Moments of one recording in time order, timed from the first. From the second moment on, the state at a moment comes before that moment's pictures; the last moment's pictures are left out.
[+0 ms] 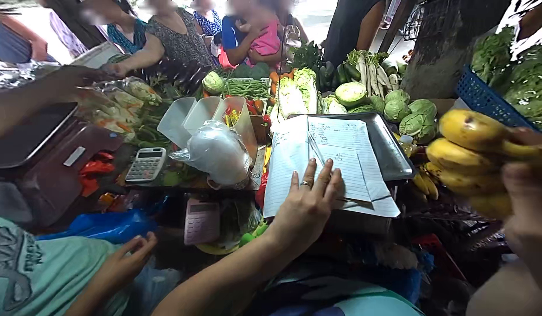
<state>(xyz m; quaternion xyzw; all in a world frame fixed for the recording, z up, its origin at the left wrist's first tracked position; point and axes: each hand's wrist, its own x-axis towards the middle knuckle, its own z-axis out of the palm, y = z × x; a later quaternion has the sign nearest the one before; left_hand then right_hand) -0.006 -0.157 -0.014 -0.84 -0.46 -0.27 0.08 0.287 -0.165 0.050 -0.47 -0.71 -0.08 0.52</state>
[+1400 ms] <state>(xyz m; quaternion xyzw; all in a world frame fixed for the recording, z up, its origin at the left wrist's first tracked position) -0.108 -0.260 -0.087 -0.76 -0.46 -0.41 0.20 0.065 -0.153 0.028 -0.33 -0.80 0.38 0.33</state>
